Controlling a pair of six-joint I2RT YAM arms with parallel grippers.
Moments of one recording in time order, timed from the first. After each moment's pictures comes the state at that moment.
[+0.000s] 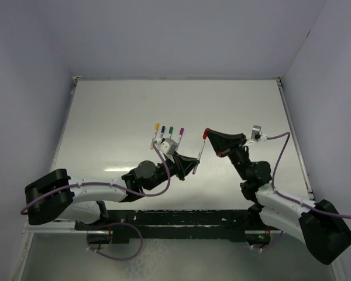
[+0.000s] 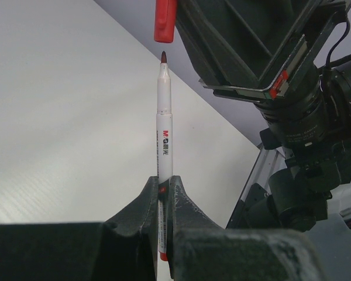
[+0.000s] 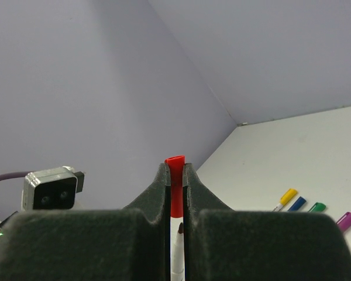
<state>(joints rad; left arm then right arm) -1.15 1.29 0.48 0.87 -0.19 -0.49 0.56 0.97 0.17 1.28 -0.04 0.79</state>
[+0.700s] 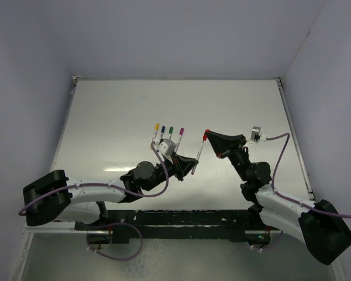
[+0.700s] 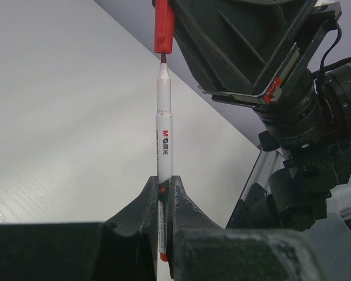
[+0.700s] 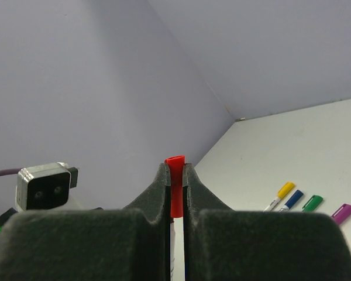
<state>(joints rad) -1.15 1.27 0.46 0.87 -0.20 -0.49 0.56 0.96 0.15 1.27 -0.04 0.79</state>
